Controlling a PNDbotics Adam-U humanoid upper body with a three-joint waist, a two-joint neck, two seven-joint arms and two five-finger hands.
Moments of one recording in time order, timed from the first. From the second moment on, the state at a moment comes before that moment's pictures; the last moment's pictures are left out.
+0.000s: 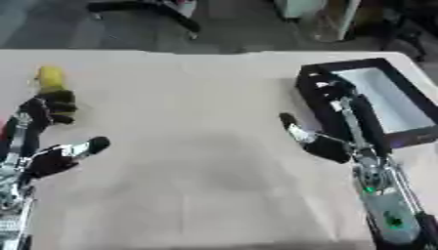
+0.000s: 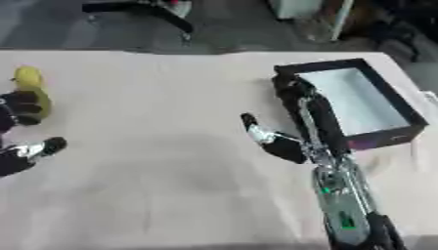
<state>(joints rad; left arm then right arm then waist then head) -0.11 0.18 0.13 -1.78 -0.30 -0.09 -0.06 -0.26 -0.10 0.14 -1.76 0.79 -0.20 -0.13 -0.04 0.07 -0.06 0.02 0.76</state>
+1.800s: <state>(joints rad) -0.50 0.82 0.06 -0.92 -0.77 -0.08 -0.58 -0.23 -0.12 0.15 -1.73 0.78 -0.21 -0.09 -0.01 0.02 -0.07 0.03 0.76</state>
